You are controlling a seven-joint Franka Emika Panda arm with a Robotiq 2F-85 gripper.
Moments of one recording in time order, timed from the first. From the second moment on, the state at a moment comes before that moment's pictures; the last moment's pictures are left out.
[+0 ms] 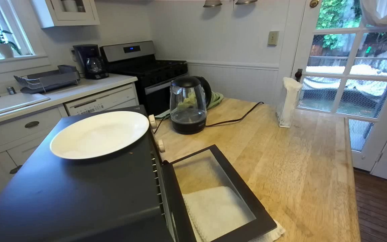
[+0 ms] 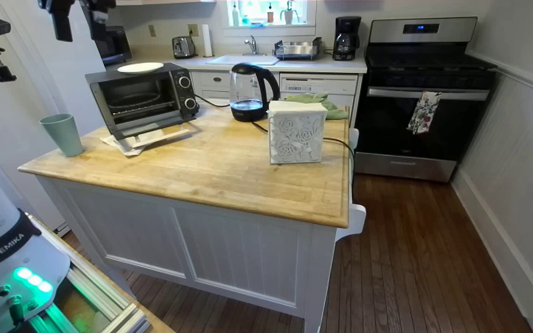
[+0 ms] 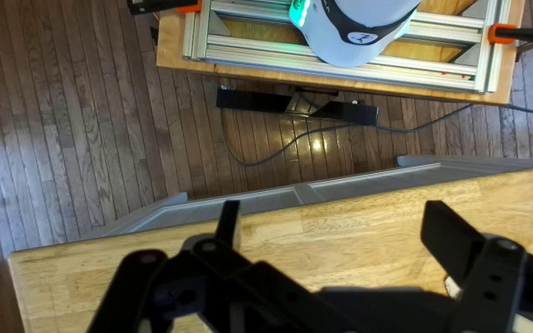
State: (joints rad) arm -0.05 -0.78 -0.10 -2.41 -0.15 1.38 -0.21
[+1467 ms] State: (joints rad) arm 0.16 -0.27 0.03 -2.04 0.14 1.69 -0.25
